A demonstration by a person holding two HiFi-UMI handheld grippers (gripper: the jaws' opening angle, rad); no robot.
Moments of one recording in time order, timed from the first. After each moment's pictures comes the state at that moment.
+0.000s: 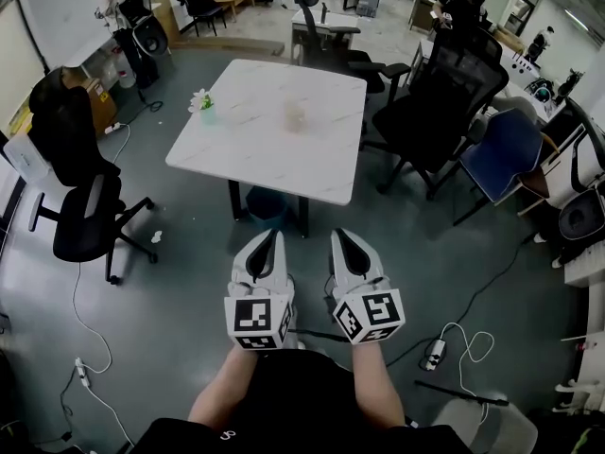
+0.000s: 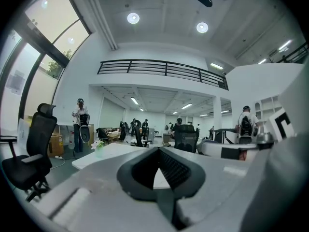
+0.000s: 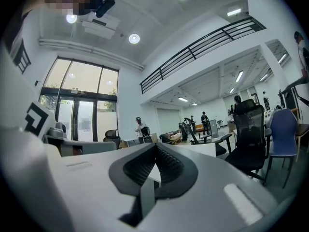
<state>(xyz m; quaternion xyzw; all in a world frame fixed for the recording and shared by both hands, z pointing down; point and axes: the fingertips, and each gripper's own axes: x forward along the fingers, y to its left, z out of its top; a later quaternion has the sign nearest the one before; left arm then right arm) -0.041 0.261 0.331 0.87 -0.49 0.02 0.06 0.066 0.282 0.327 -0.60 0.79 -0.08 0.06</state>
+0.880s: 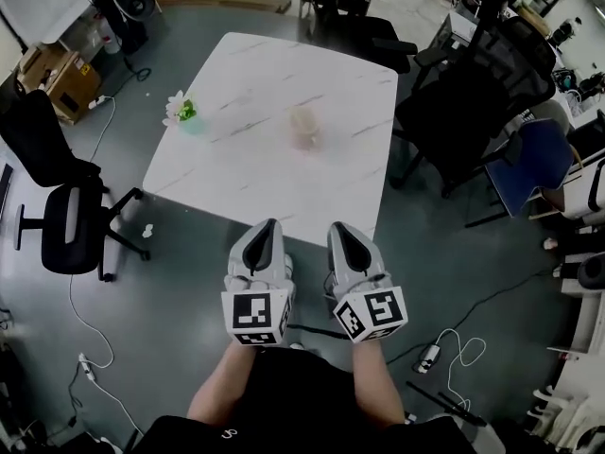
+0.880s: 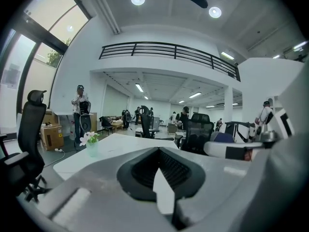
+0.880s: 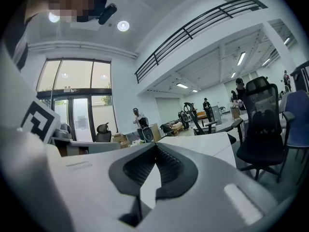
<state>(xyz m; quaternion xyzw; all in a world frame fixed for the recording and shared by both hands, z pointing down) -0.019 0.015 0.396 0.85 -0.50 0.08 0.12 0.086 0.040 0.388 -0.59 0.80 -0.14 0.03</state>
